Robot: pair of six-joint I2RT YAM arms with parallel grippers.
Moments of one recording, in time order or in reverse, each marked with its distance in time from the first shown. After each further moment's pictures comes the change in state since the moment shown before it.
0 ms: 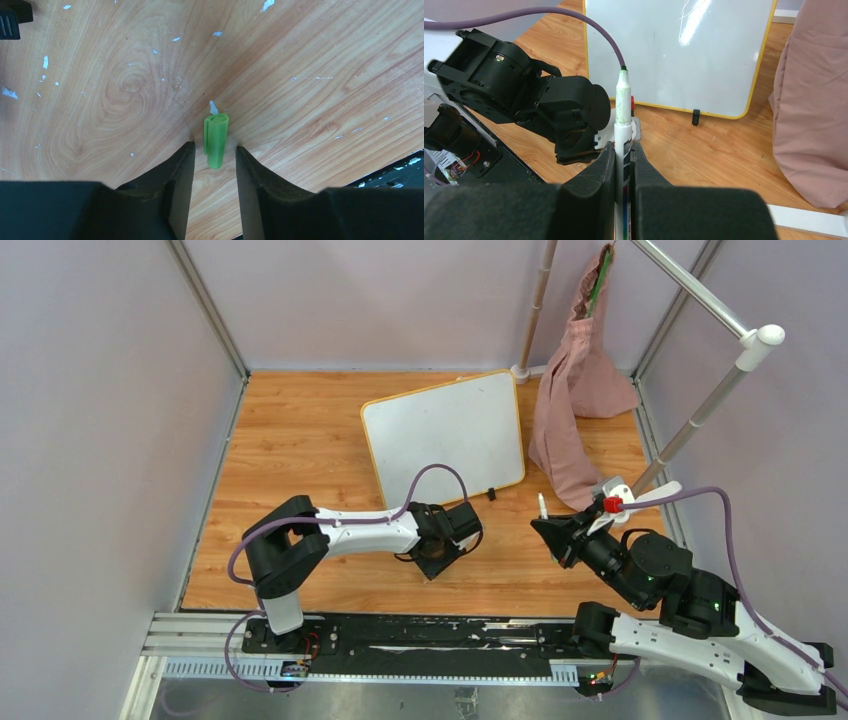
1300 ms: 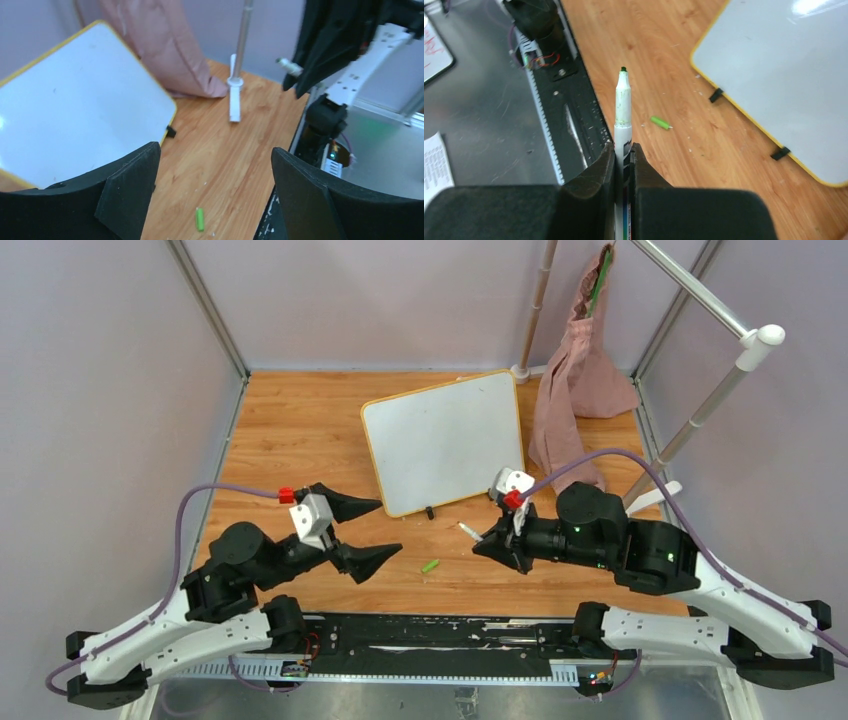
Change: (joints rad) left arm 0.001 -1.331 -0.408 0.460 0.033 0.109; right arm 0.000 0.436 0.315 -0.103 -0.508 -0.174
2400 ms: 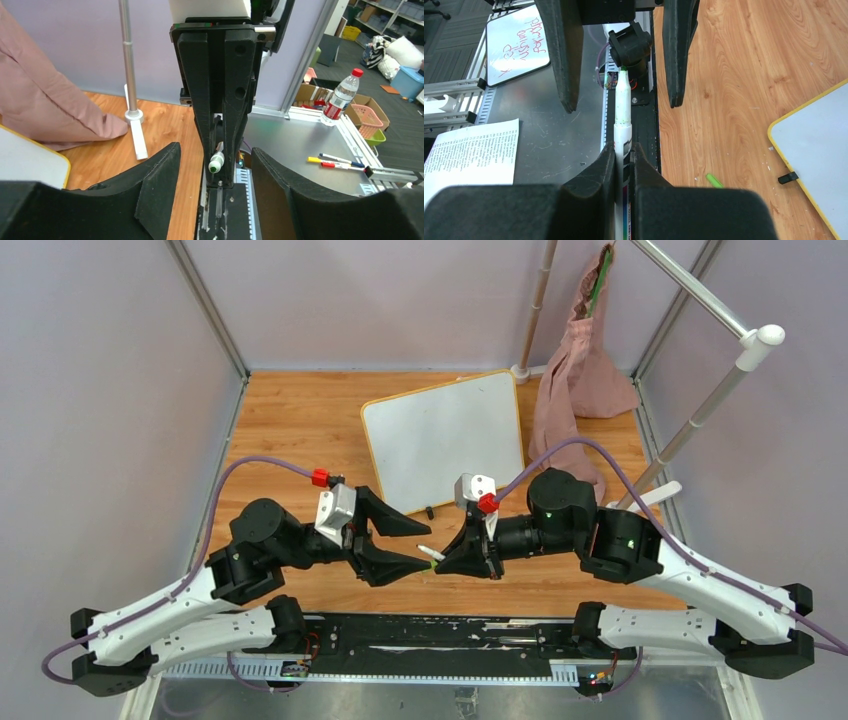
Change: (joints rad) left arm 0.000 0.212 0.124 0.237 0.476 -0.117; right arm 0.000 0.163 0.049 0.214 -0.435 -0.040
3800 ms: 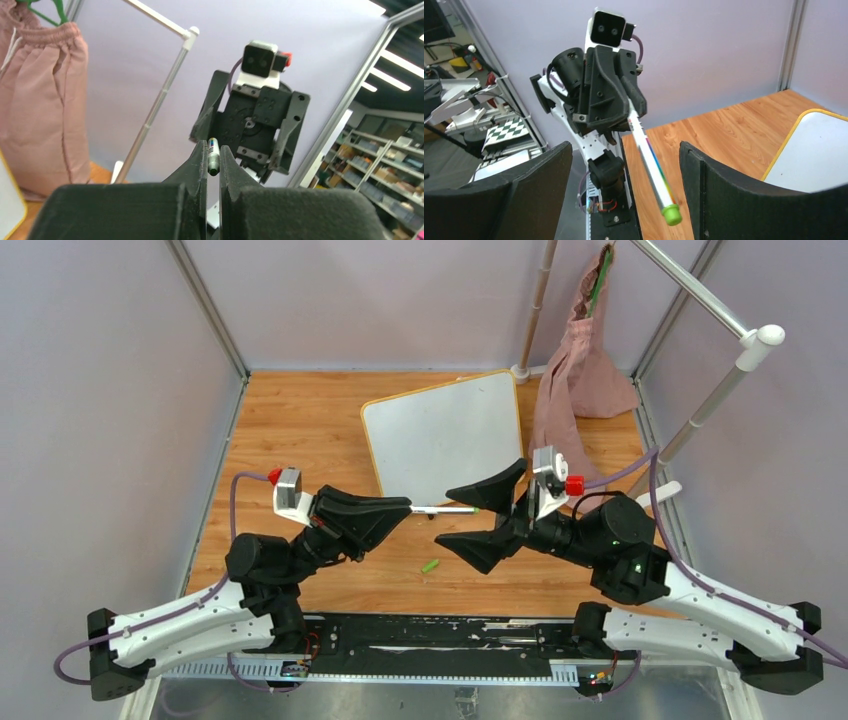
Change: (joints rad) left arm -0.001 -0.074 -0.319 0.650 -0.382 -0.367; right arm 0.000 -0.207 -0.282 0.637 0.259 0.185
